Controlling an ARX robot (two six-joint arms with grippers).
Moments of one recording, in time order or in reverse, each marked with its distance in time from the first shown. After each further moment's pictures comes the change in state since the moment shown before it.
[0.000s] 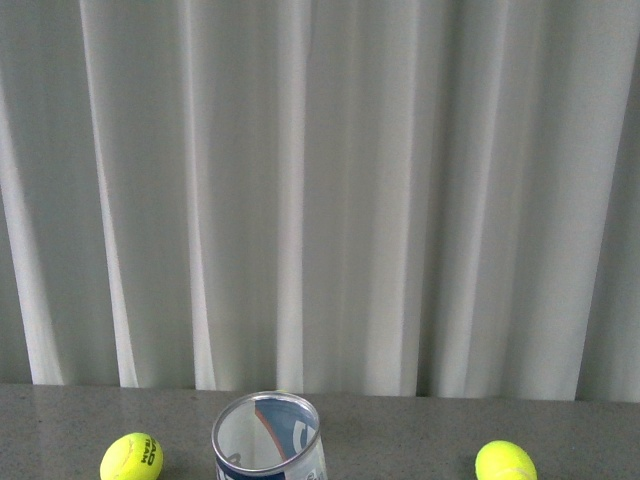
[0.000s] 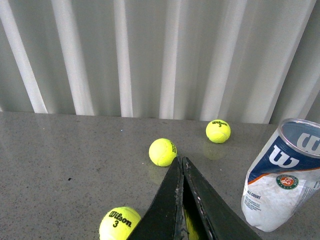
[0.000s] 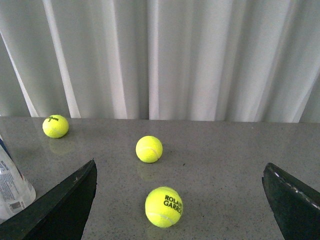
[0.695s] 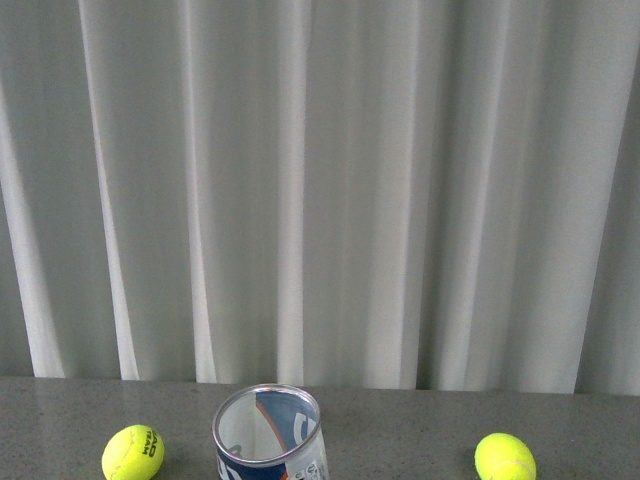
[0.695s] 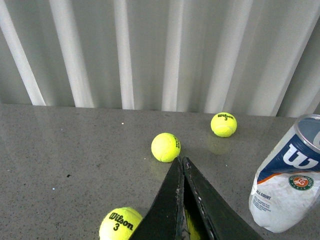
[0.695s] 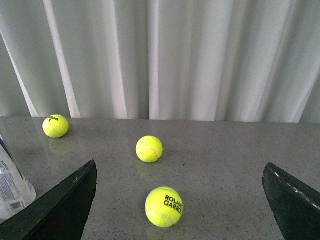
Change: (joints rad) left arm 0.000 0.300 0.027 0.237 -0.003 -0.001; right arm 0.000 0.000 0.000 0.000 0.000 0.000
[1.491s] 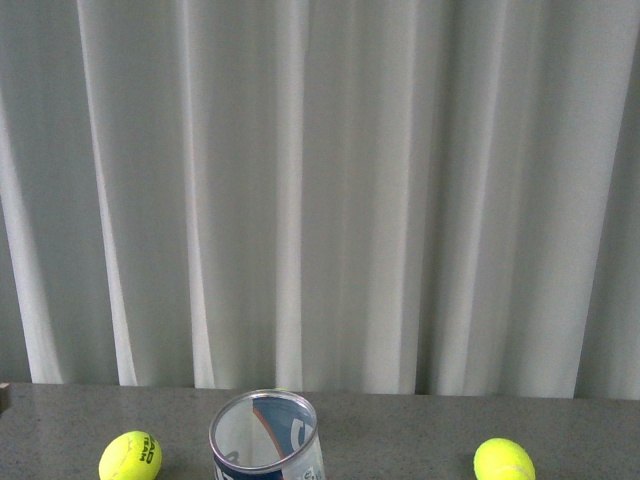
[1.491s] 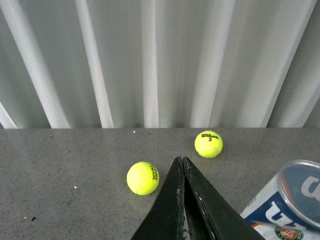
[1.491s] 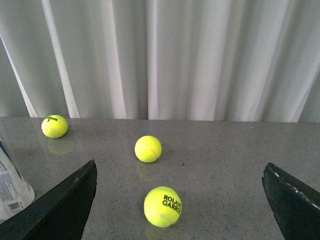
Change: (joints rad) left arm -0.201 0.482 0.283 0.191 -0.182 -0.002; right arm 0.000 0.000 0.000 0.000 0.000 0.000
